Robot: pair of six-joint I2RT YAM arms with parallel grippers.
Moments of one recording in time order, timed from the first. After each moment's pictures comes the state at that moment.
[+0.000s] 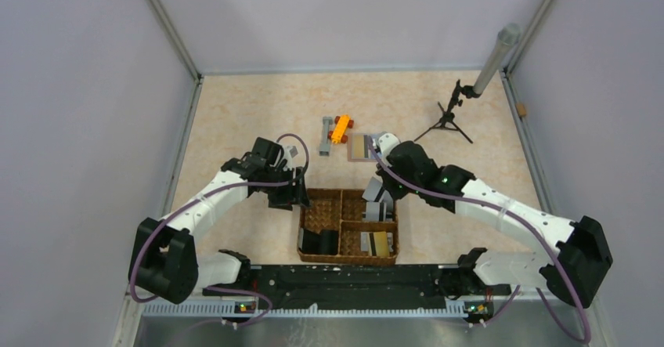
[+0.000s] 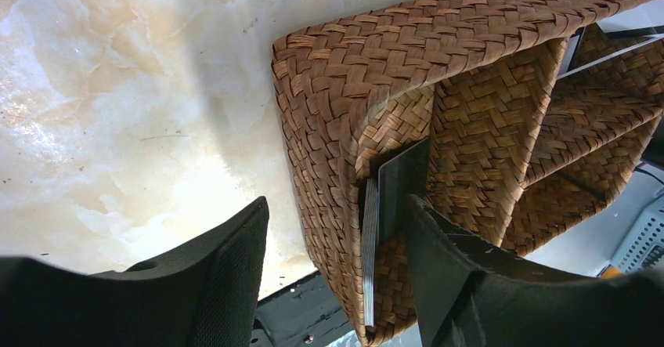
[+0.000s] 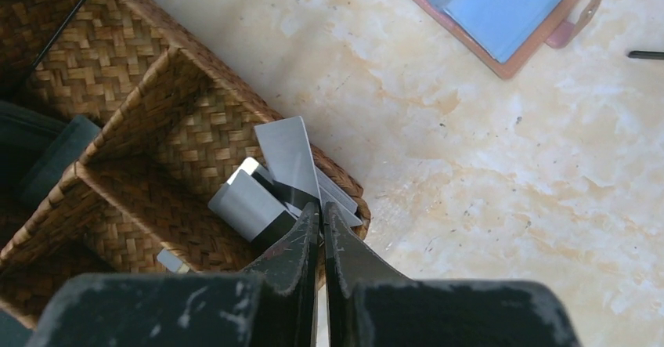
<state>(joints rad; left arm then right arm) -0.37 1.25 0.78 -0.67 0.40 -0.39 0.82 1.16 0.87 -0.49 0.12 0.09</state>
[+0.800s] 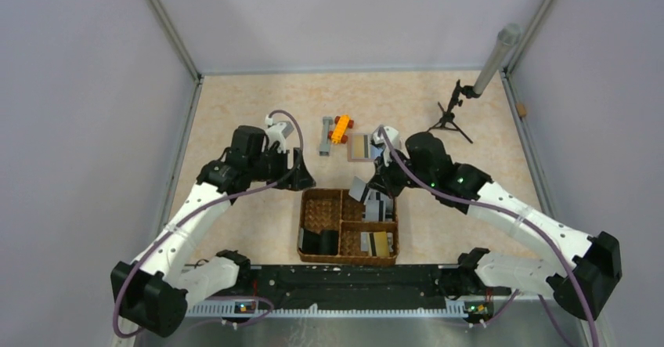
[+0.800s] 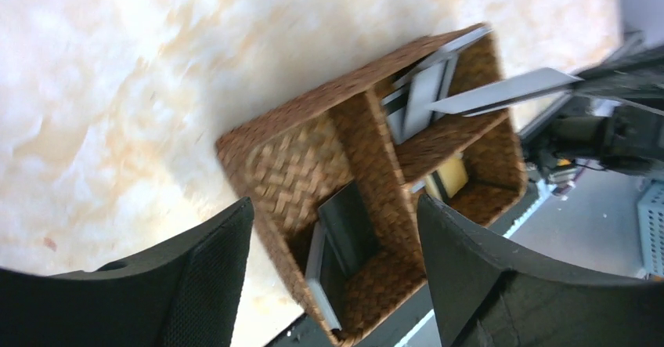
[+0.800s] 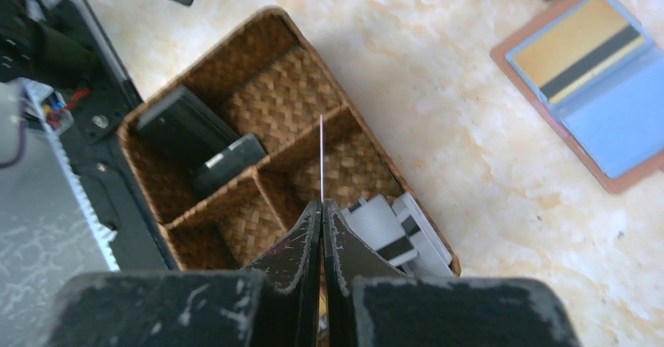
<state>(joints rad) -0.37 1.06 0.89 -0.66 0.43 -0.31 0.79 1.07 0.89 -0.40 -0.24 0.07</state>
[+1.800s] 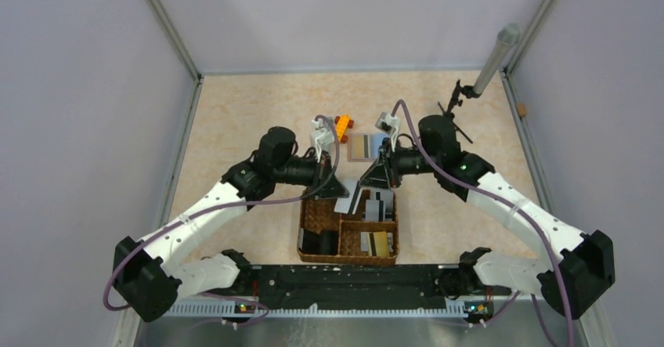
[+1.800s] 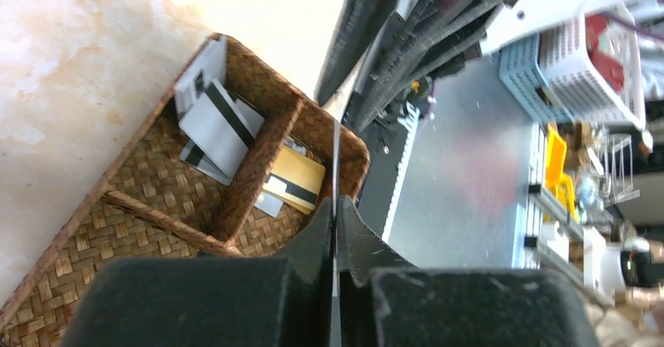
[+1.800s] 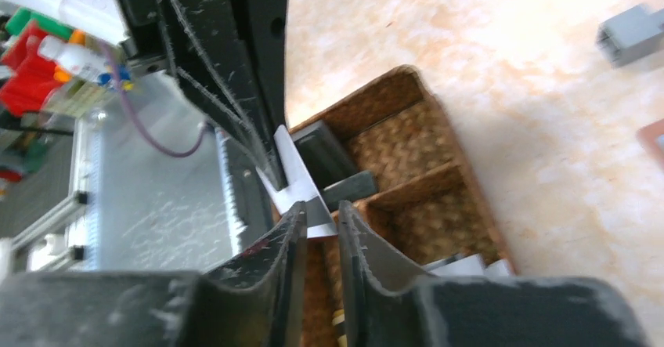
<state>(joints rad) -0.65 1.11 0.90 -0.29 0.80 -0.34 0.62 1.12 0.92 -0.27 -0.80 0.19</state>
